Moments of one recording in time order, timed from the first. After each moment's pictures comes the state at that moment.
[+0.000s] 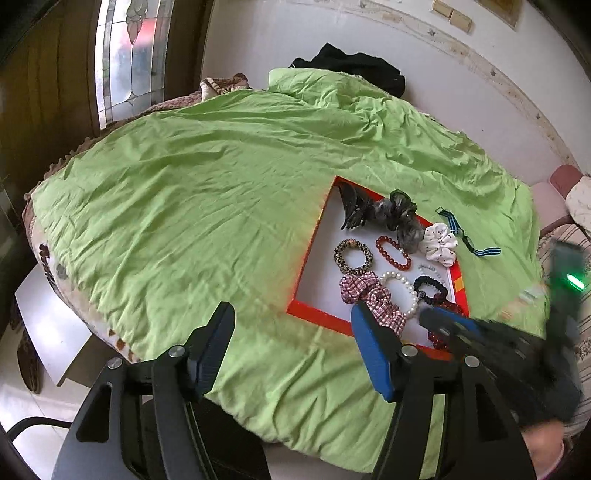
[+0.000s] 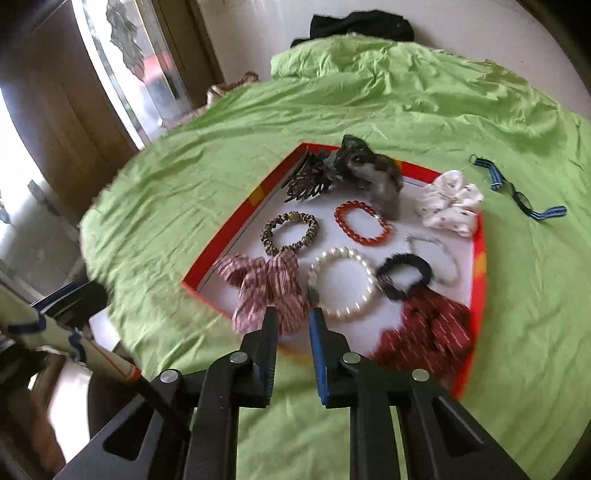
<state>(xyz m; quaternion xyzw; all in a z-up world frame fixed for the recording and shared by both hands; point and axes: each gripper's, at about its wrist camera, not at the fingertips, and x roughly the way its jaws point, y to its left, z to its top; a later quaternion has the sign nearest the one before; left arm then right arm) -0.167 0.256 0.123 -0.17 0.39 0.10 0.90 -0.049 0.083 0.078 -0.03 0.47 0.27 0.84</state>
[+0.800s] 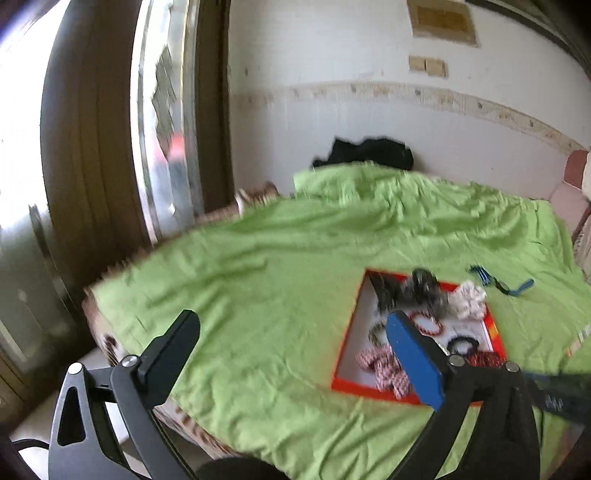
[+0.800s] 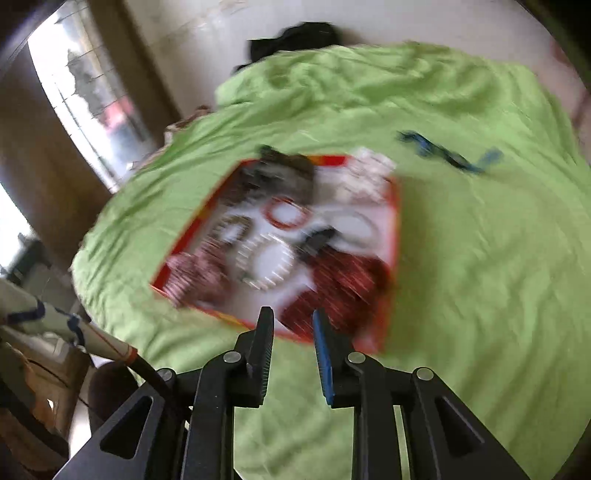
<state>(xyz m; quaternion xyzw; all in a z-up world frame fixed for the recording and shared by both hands) -0.201 0.215 0.172 -0.03 0.21 0.21 0.95 -0.092 -0.028 0.082 0.06 0.45 0.20 0.87</state>
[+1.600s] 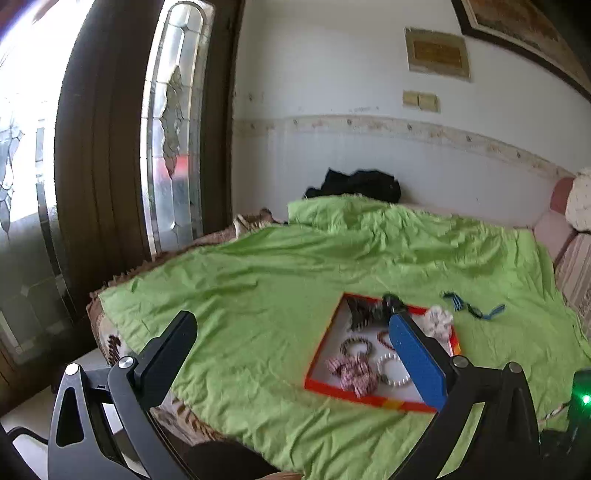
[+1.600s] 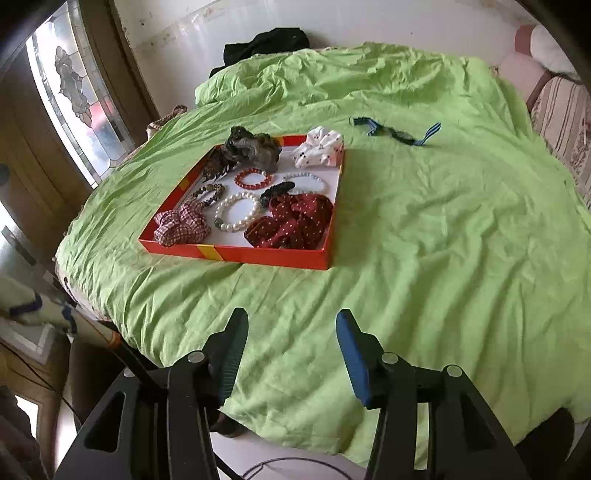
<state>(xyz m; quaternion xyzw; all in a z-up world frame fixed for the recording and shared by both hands) -0.243 0.186 0.201 -0.05 0.18 0.19 0.96 -0.166 -0.053 0.085 0.04 0.44 0.15 0.88</state>
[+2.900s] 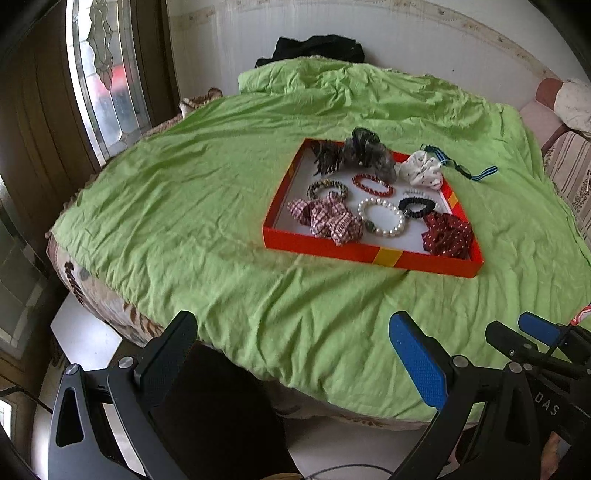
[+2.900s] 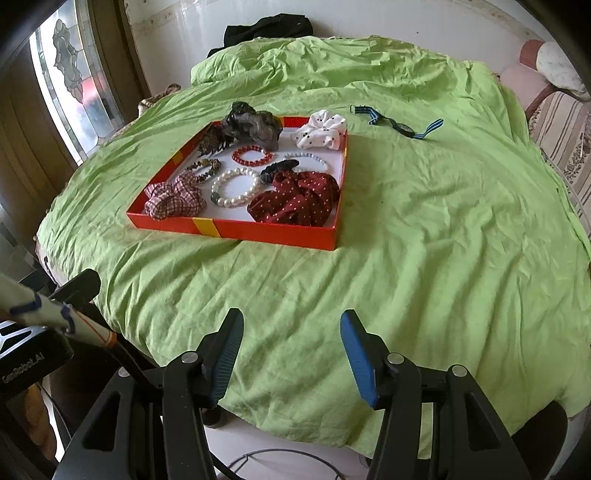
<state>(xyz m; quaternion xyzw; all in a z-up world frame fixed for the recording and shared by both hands) -0.211 0.166 0.091 -0.04 0.41 0.11 0.90 -0.169 -0.029 0.069 -0.01 0.46 0.13 0.88</state>
